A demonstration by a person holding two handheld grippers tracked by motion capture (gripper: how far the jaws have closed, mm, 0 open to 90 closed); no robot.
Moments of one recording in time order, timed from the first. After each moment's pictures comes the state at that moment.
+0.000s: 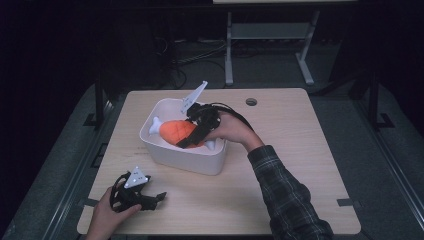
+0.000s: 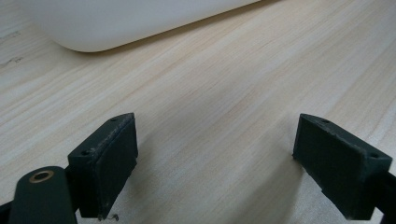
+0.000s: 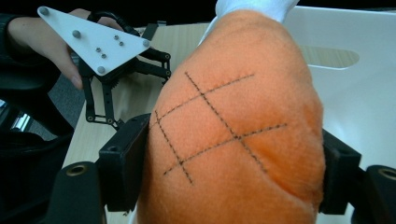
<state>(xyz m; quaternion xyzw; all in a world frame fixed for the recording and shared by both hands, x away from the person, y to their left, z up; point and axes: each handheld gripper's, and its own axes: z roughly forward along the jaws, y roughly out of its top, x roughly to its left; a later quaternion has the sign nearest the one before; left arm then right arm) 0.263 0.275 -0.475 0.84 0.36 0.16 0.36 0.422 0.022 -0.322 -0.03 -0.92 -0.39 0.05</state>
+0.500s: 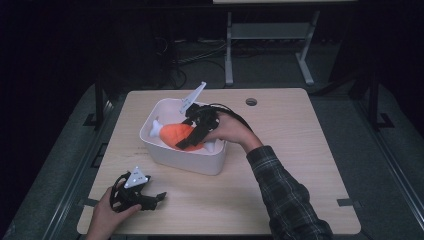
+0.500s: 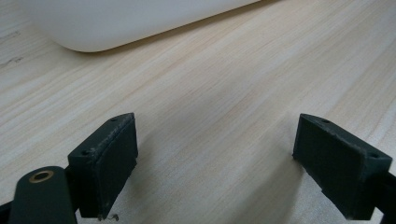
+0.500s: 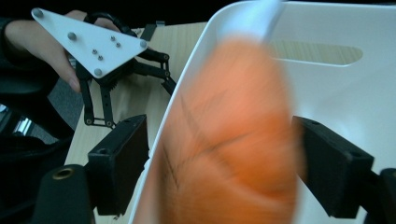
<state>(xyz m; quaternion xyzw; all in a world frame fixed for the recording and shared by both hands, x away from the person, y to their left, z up) 0.263 0.275 -0.475 0.84 0.36 0.16 0.36 0.423 0.025 -0.326 -0.04 -0.92 -0.39 0.05</state>
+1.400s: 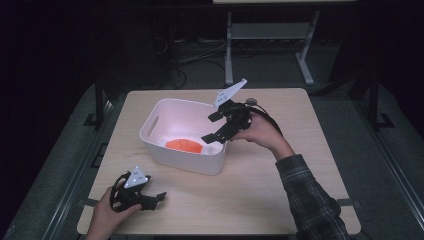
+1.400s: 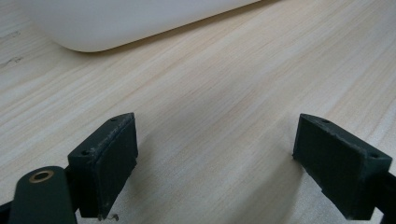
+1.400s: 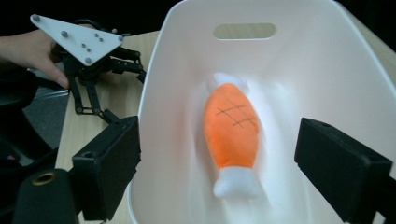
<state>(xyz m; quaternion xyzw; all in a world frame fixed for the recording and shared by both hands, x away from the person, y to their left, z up) 0.263 0.275 -0.475 0.84 0.36 0.16 0.36 0.405 -0.057 -0.309 -0.12 -0.90 -0.43 -0.01</state>
